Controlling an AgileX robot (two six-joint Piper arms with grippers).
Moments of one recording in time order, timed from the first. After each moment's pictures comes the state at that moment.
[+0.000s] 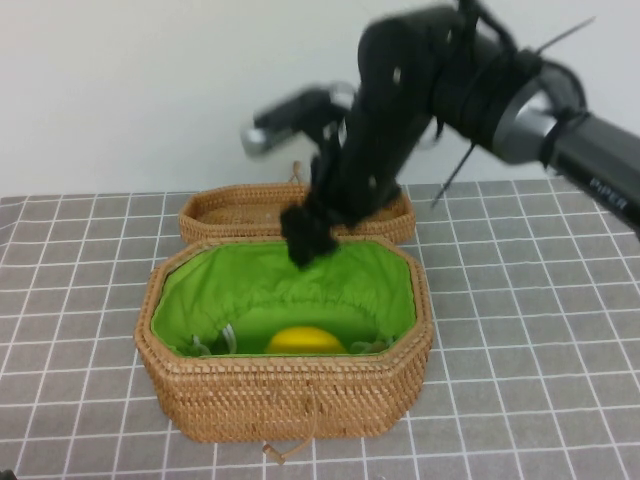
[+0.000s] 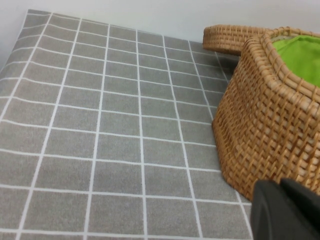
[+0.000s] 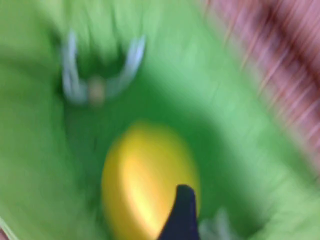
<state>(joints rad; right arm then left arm) 0.65 2.21 -2.18 0.10 1.22 -0.25 -0.10 0.00 0.00 -0.12 0.31 -0.21</state>
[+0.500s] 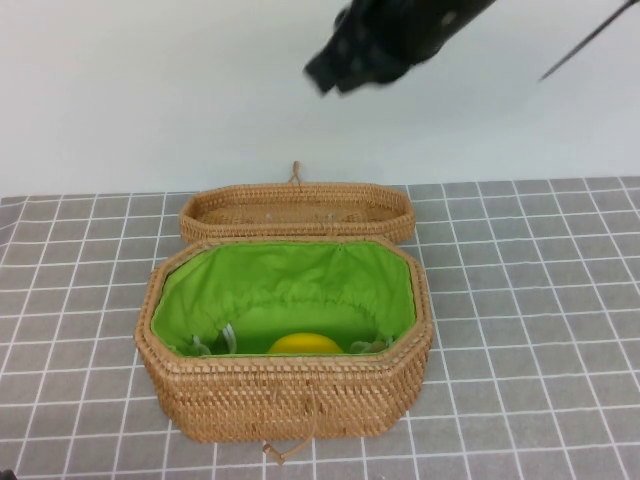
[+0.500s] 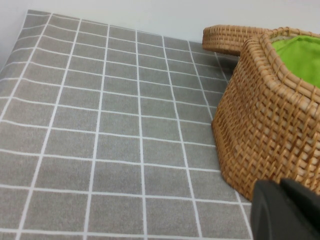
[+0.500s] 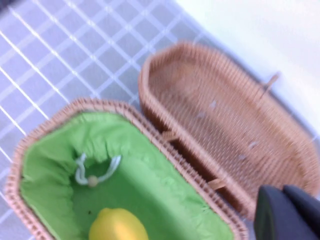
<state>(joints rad) 0.65 1.97 -2.33 0.03 1.23 -0.21 -0.10 0.00 0.00 -0.12 0.31 -0.21</state>
